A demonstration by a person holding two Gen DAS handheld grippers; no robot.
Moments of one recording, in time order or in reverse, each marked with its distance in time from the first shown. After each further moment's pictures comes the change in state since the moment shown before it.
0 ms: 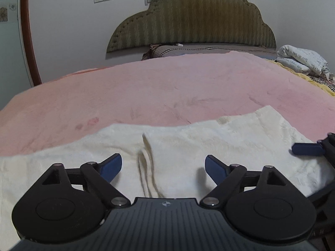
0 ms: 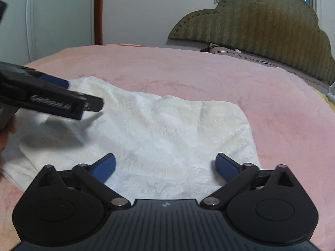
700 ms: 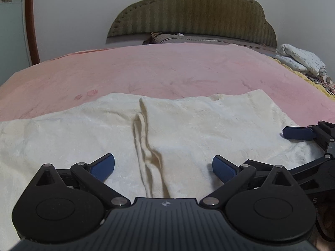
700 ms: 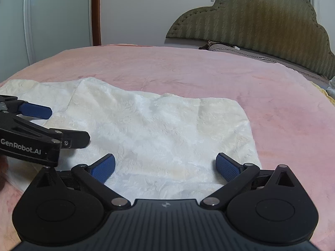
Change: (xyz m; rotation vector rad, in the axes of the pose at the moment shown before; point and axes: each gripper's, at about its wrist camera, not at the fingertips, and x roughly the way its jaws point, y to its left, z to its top) left arm -0.015 0.001 -0.025 -0.065 0.050 -0.025; right arm 0.000 0.002 0.000 0.009 0.003 -0.014
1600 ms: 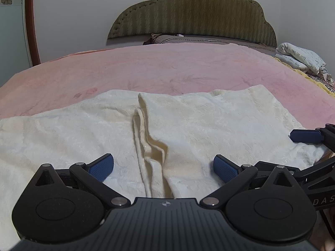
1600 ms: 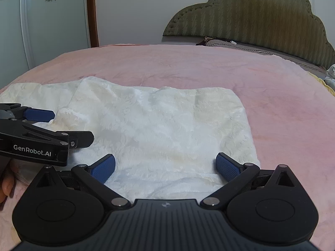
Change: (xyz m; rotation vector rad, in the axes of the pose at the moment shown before) left arm 0.004 -0.002 -0.007 0.014 -0.007 0.009; right arm -0.011 -0.005 -0.012 0.061 0.008 0.023
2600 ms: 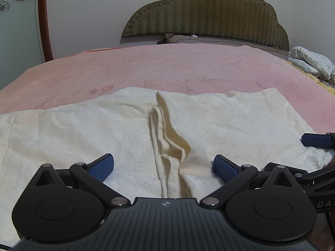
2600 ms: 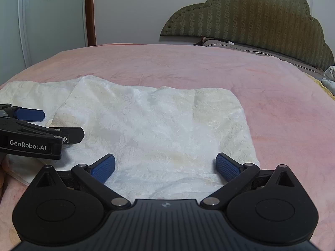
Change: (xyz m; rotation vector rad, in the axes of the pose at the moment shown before) left arm -0.006 0.005 0.000 -0.040 0.001 0.070; right arm 0.001 0.005 0.001 -0.004 0.003 -0.021
